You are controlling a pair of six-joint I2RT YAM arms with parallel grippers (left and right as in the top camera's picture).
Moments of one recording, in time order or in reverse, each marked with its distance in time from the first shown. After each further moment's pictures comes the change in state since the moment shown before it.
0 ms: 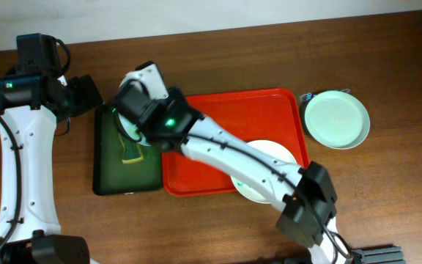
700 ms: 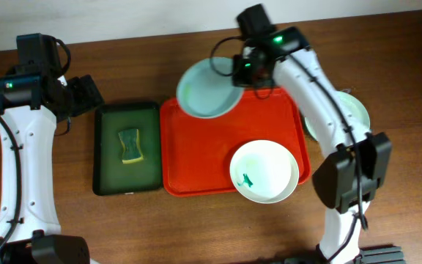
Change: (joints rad) left arm 0.000 0.000 0.000 0.000 0.000 0.000; right arm -0.620 -0.030 0.009 -0.318 -0.668 0.122
